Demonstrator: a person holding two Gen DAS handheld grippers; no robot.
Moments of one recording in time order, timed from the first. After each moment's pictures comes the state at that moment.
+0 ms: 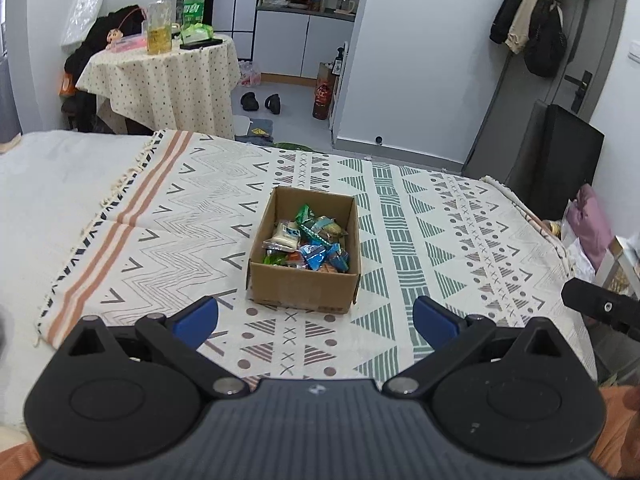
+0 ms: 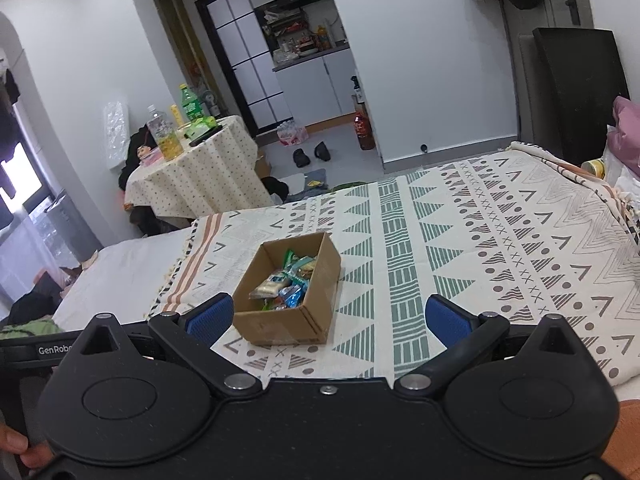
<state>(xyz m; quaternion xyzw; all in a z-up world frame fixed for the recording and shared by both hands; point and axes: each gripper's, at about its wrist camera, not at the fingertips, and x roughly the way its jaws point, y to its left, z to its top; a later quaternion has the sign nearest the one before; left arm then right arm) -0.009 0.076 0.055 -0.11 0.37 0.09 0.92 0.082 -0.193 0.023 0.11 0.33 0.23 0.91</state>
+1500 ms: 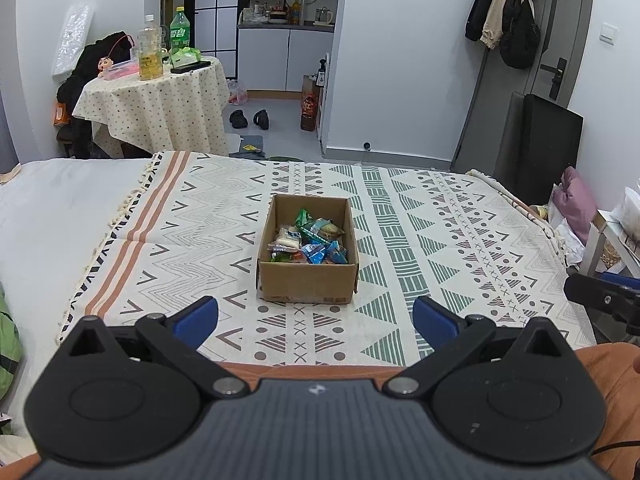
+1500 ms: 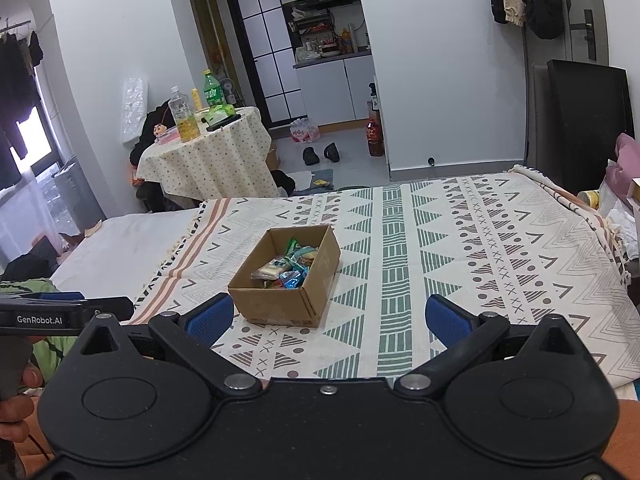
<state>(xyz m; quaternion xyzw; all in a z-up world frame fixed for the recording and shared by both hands) -0.053 0.073 0.070 -0.07 0.36 0.07 0.93 0.046 -0.201 0.037 0.05 0.31 0.24 0.92</state>
